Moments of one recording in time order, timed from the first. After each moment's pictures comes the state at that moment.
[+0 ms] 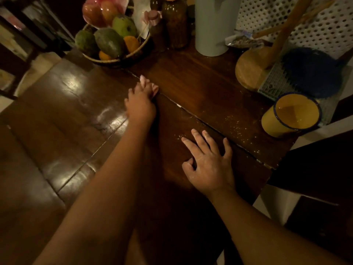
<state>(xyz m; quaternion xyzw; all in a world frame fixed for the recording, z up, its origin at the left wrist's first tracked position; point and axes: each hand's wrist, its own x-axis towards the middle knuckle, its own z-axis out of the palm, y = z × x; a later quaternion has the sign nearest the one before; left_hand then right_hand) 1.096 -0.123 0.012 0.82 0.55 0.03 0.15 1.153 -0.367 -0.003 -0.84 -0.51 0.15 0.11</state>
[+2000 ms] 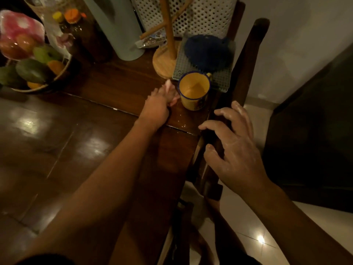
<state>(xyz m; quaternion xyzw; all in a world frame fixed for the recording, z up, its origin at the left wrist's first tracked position) 1.231 -0.272 0.012 0.96 0.24 -0.05 0.16 1.227 -0.546 0.106 -0.85 -0.36 0.09 0.38</state>
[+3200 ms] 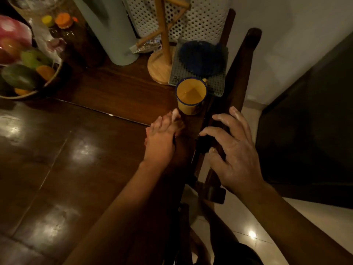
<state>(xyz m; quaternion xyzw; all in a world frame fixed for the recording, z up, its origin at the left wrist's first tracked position) 1.168 -0.348 0.015 0.96 0.21 0.00 0.18 1.229 -0.542 0.103 -0.86 -0.36 0.05 0.37</state>
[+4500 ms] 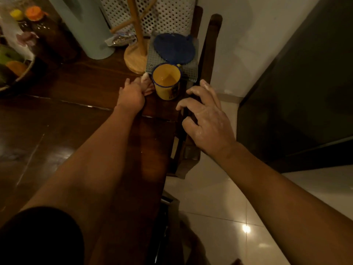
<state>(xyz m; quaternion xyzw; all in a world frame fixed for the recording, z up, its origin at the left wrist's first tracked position) 1.247 -0.258 0.003 0.97 0.19 -0.06 0.11 1.225 -0.542 0.103 -0.87 -0.35 0.04 0.35</state>
